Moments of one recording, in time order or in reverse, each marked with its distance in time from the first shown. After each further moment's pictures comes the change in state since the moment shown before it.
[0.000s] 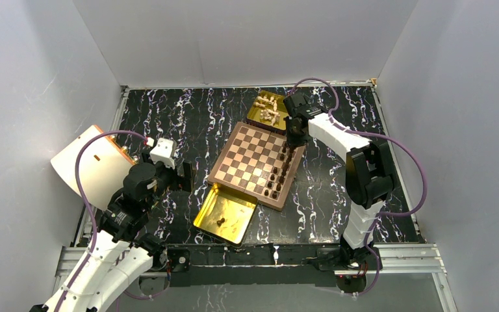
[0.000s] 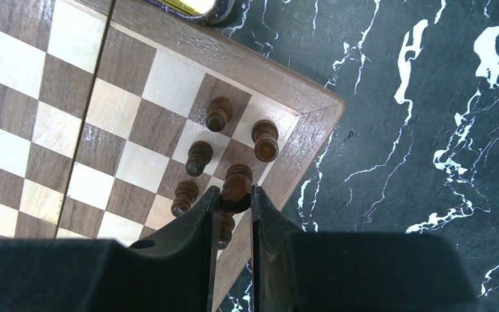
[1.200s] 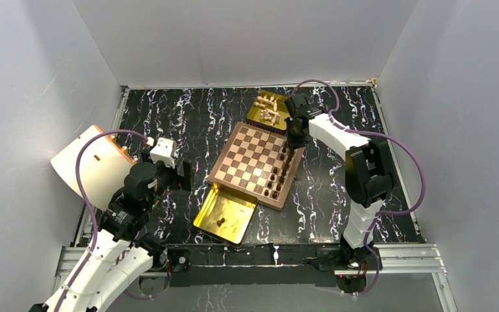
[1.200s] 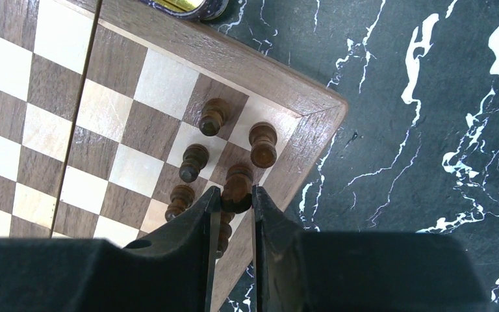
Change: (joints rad) left arm 0.000 0.008 0.000 0.000 -0.023 0.005; right arm -0.014 0.013 -0.023 0.016 -0.021 0.004
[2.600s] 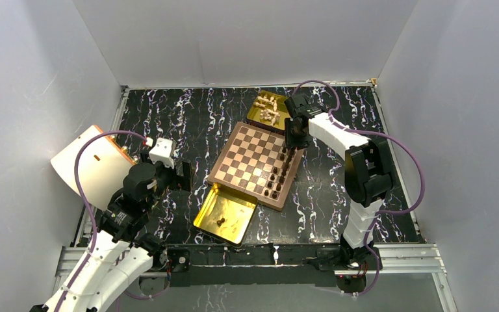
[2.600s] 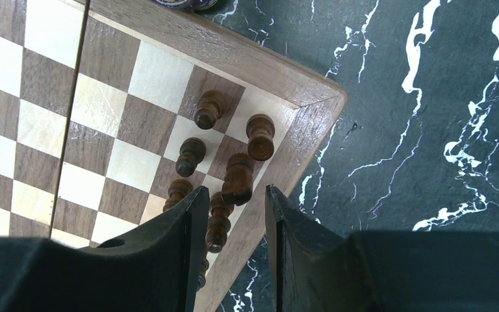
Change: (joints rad) left arm 0.000 -0.010 0.000 0.000 -0.004 -0.002; right arm 0.000 0.008 0.009 -0.028 -0.003 0.018
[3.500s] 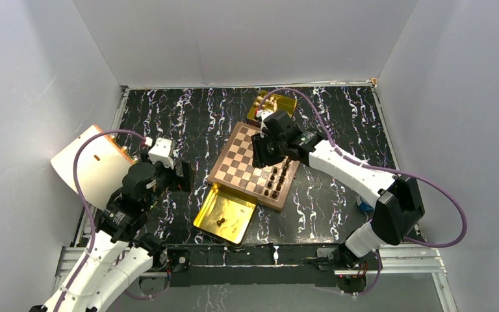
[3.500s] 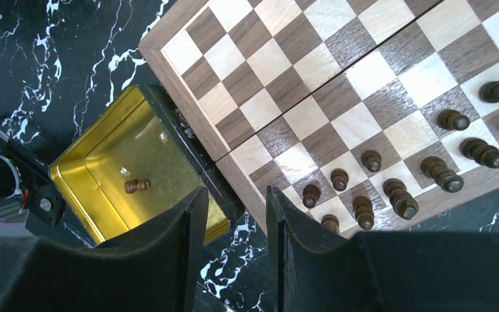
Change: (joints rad) left arm 0.000 -0.014 0.008 -0.018 0.015 -0.027; right arm 0.327 -0.353 -0.160 0.097 -0.233 -0.014
